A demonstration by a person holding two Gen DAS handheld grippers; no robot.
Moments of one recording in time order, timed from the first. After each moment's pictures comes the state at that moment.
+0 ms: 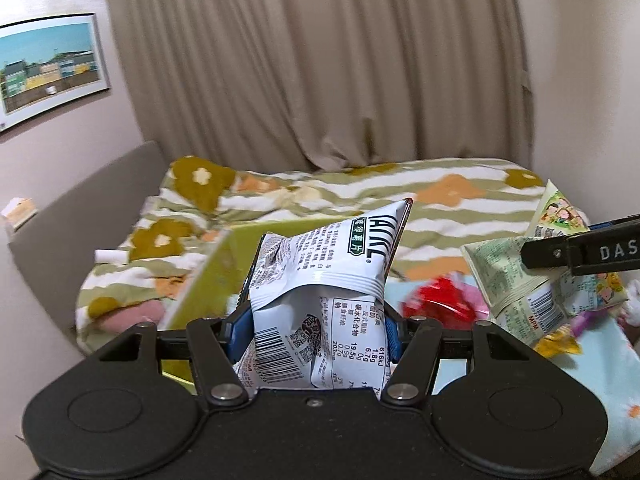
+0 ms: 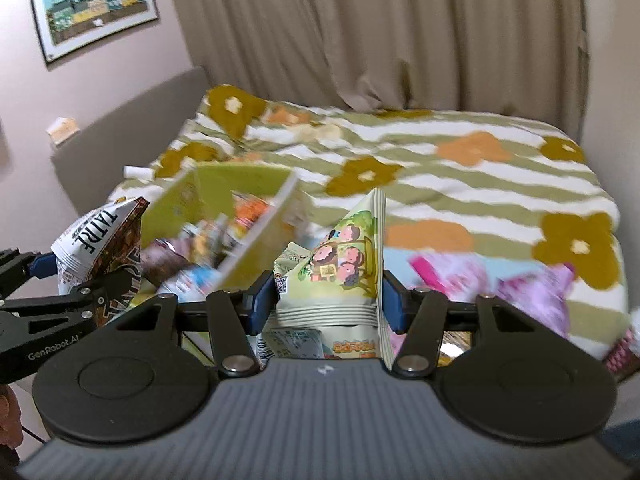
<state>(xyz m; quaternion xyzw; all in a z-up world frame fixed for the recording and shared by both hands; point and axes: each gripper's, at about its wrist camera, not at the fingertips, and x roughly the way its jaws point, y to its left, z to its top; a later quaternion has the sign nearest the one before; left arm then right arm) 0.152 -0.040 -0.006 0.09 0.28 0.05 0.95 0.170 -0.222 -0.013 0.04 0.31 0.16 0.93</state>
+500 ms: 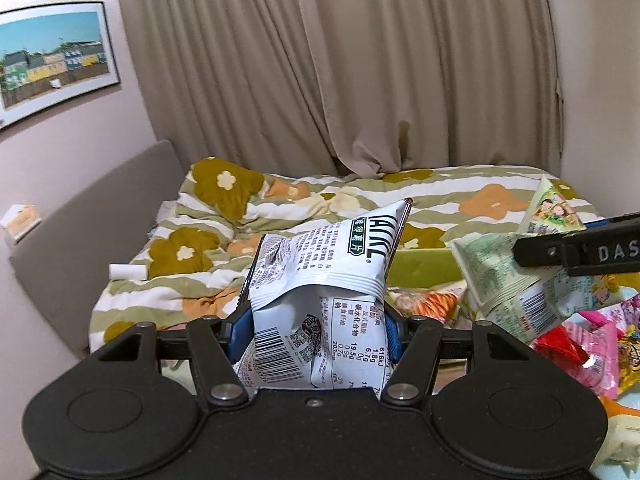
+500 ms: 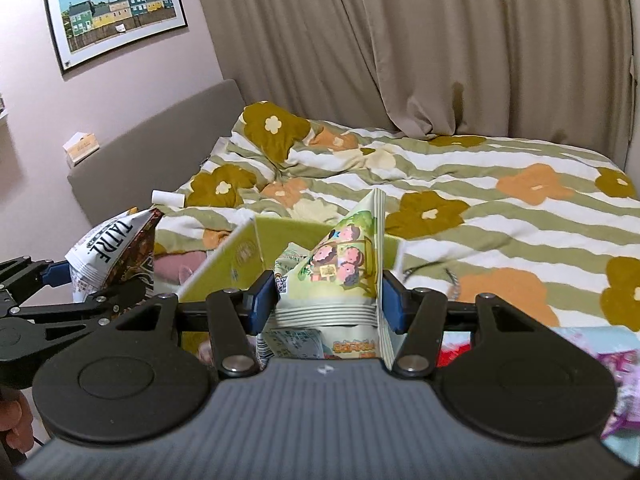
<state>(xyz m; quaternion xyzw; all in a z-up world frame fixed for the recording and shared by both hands) 0.246 0.089 0.012 0.09 0.28 0.04 0.95 0.271 -0.076 0.011 0.05 0.30 0.17 0.94</state>
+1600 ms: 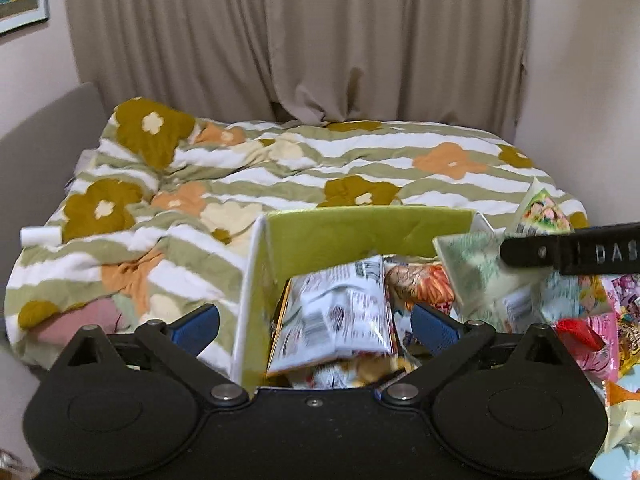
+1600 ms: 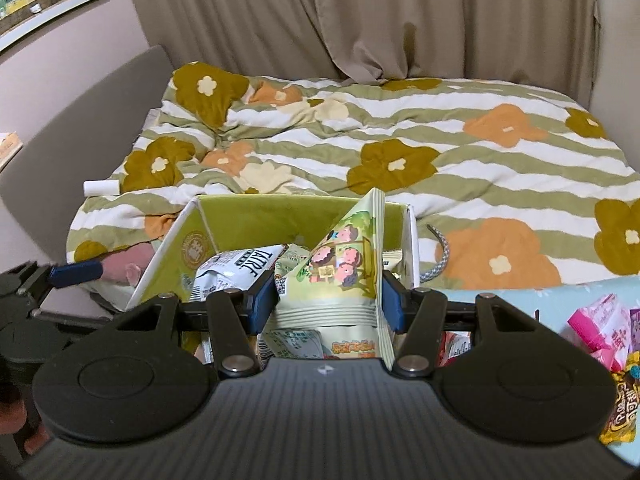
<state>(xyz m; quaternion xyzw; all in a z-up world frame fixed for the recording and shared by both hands) 0.327 0.143 -0.041 0.04 0.37 -0.06 0.93 0.336 -0.023 -0.036 0.06 0.37 0.08 0.92</state>
